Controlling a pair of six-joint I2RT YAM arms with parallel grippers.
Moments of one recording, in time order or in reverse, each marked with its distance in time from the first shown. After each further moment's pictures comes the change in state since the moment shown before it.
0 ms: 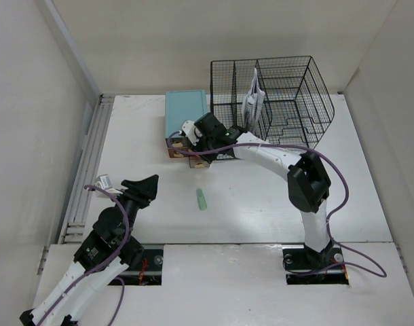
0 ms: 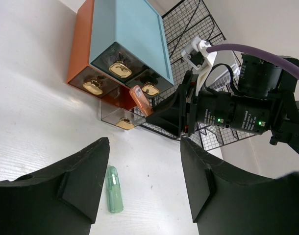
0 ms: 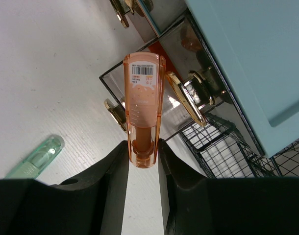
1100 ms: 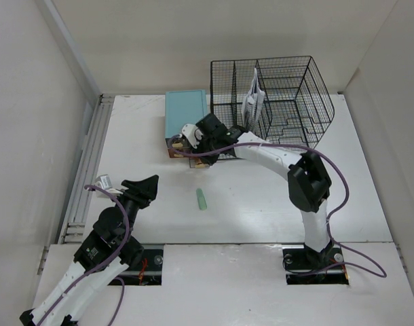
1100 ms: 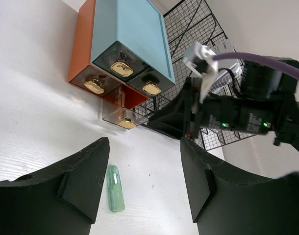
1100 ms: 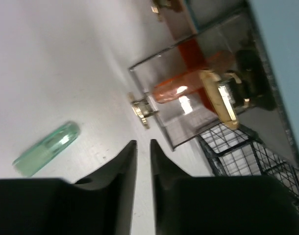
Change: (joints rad) left arm 0.000 0.000 0.000 -0.007 0.000 0.000; right arm -0.006 0.006 -0.004 -0.024 -0.107 -0.045
